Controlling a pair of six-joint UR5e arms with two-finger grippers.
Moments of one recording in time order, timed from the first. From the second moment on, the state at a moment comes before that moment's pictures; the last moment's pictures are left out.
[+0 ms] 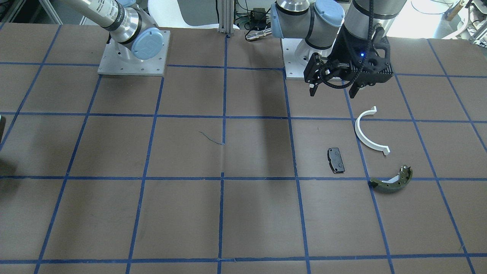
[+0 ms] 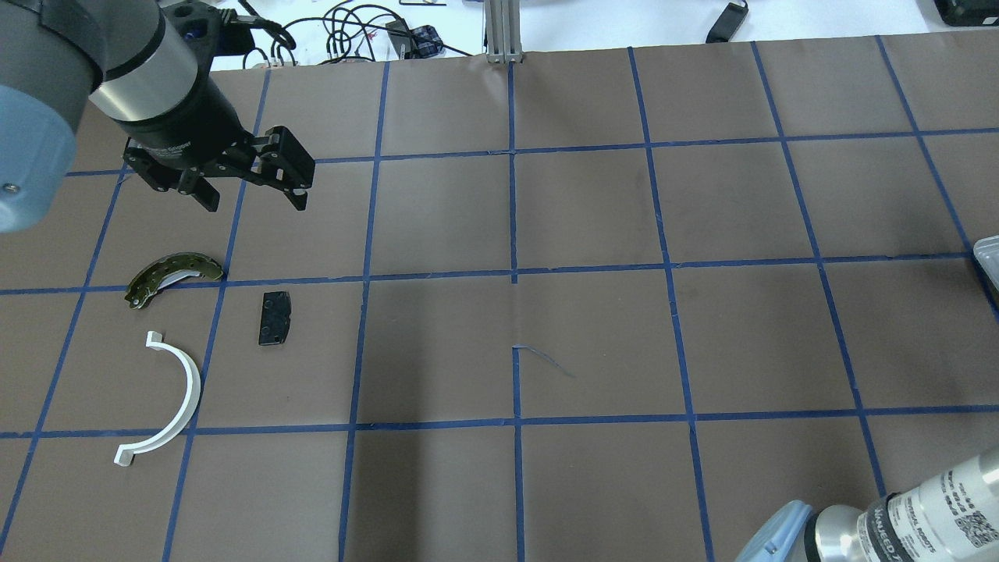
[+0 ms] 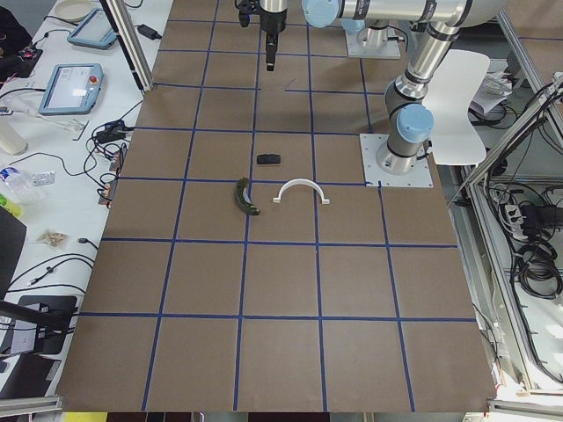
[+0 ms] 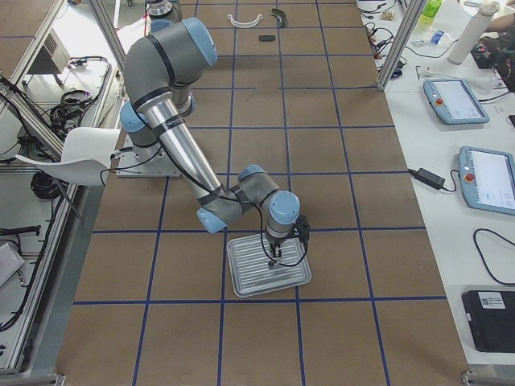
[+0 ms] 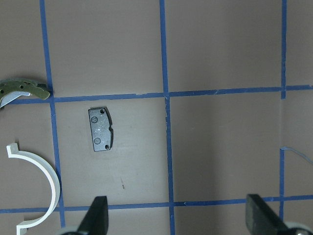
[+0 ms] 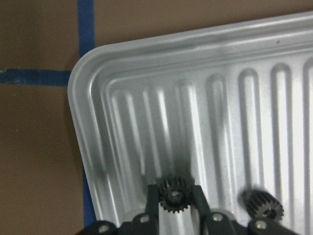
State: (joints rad) left arm -1.56 -1.51 -1.62 -1.53 1.57 0.05; right arm 0.66 -1.04 1.68 -2.19 -1.60 -0.96
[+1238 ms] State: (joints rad) left arm -1.56 -1.51 -1.62 -1.53 1.57 0.05; right arm 1.27 -1.20 1.69 -2.09 -1.58 -0.40
